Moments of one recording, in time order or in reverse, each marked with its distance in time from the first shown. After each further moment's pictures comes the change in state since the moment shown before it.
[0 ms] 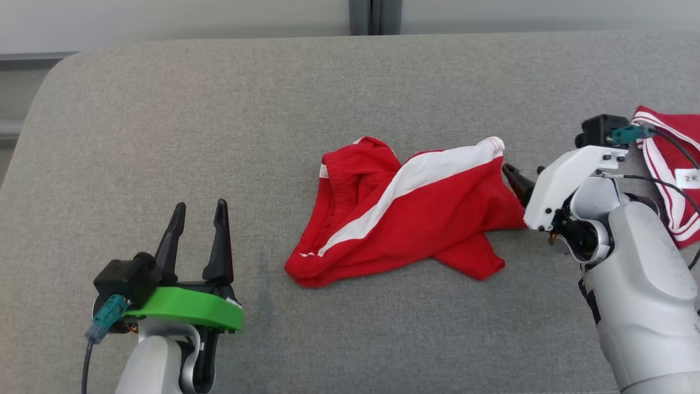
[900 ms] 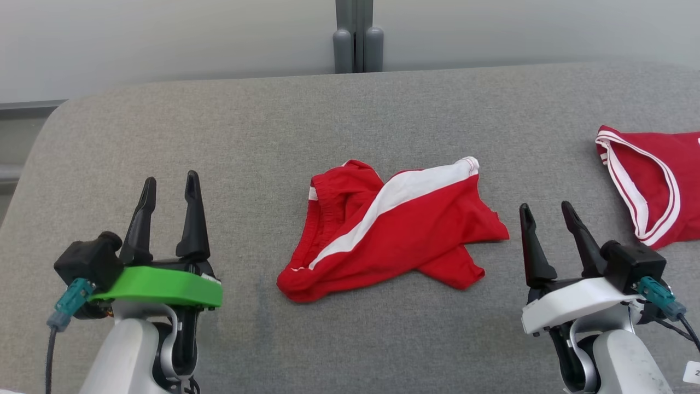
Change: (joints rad) left arm -0.051 0.161 -0.148 -0.116 -0.241 0.182 0.000; right arm 0.485 0.072 0.032 -0.434 -0.173 0.000 -0.641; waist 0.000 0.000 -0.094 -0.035
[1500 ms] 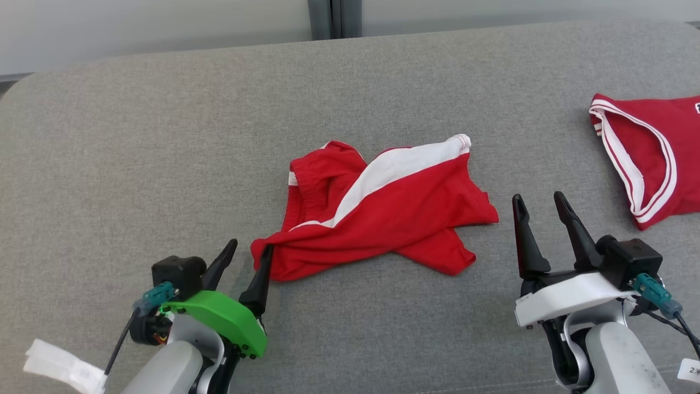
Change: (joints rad) left arm -0.081 0.095 -0.399 0.216 -0.164 0.003 0.084; right arm -0.035 0.001 0.038 0.030 0.025 0.000 -0.052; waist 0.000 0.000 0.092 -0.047
